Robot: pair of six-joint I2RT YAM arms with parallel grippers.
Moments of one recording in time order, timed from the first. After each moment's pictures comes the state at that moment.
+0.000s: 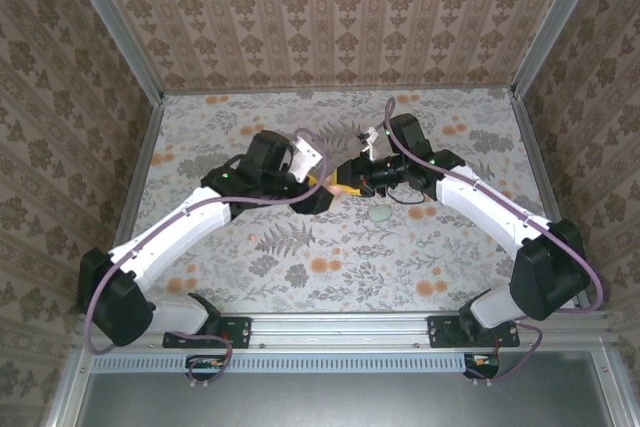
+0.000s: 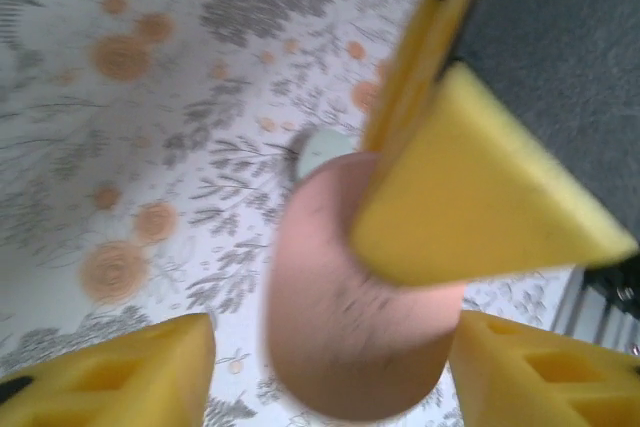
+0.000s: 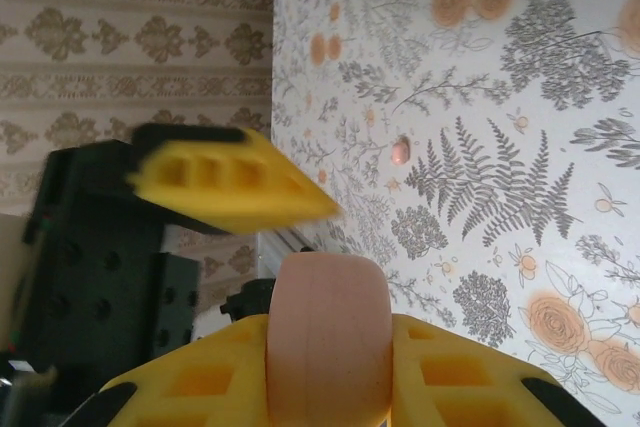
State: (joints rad) left arm -0.68 1.29 1.10 -0.53 0.41 -0.04; right arm 0.47 1.47 1.15 -0.42 -0.76 0.86
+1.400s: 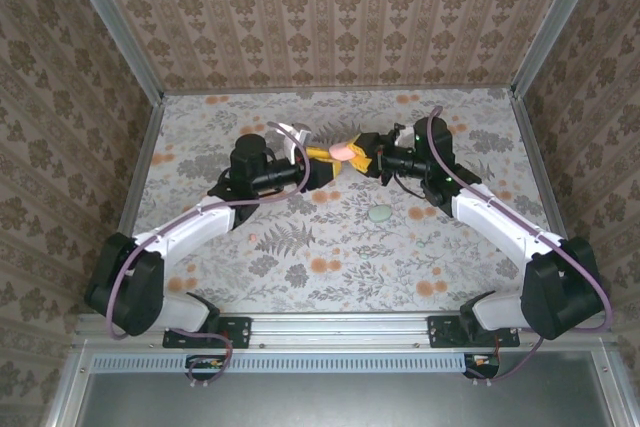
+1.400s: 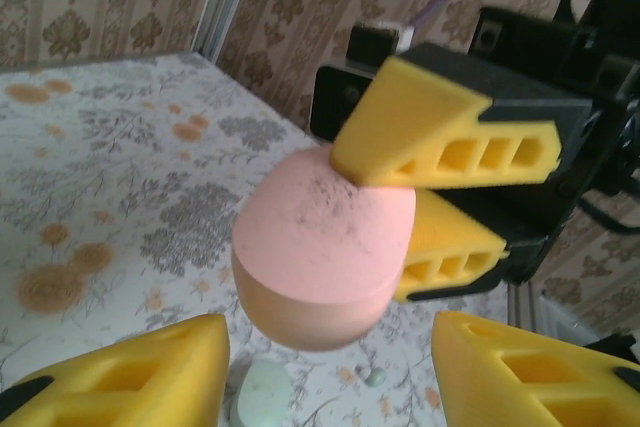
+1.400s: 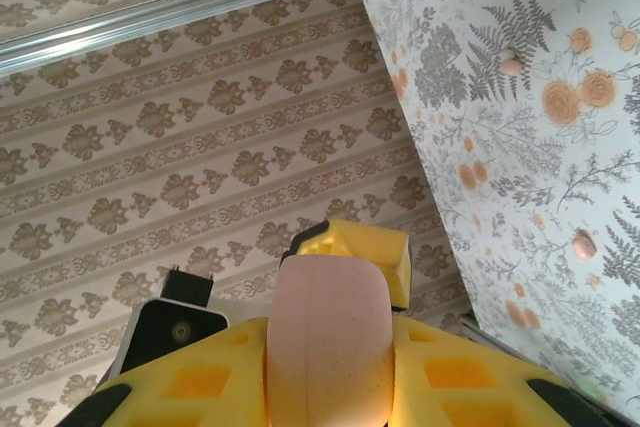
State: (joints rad) left arm -0.58 1.38 0.82 0.42 0.70 -0.40; right arm 0.39 1.35 0.94 0.15 -0.64 1.62
